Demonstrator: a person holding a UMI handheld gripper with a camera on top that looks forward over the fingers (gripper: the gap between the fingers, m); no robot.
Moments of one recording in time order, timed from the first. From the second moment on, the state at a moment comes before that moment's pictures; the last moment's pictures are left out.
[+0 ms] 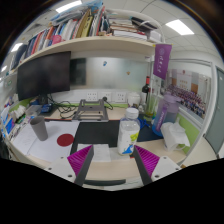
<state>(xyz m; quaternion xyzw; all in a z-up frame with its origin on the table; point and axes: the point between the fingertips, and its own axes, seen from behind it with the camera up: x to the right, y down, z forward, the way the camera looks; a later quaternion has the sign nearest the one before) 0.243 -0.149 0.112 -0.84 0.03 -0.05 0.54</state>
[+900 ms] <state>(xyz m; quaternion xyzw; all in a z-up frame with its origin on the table) 0.312 -0.018 0.058 -0.82 0.01 -0.06 0.57</state>
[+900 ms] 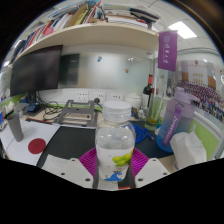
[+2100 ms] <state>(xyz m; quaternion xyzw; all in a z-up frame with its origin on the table) 0.041 0.057 0.161 -0.48 -0.59 -0.57 0.31</state>
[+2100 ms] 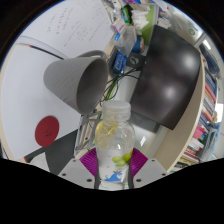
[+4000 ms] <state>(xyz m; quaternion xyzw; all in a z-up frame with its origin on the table) 0.049 0.001 0.058 -0.85 -0.02 0.02 0.53</state>
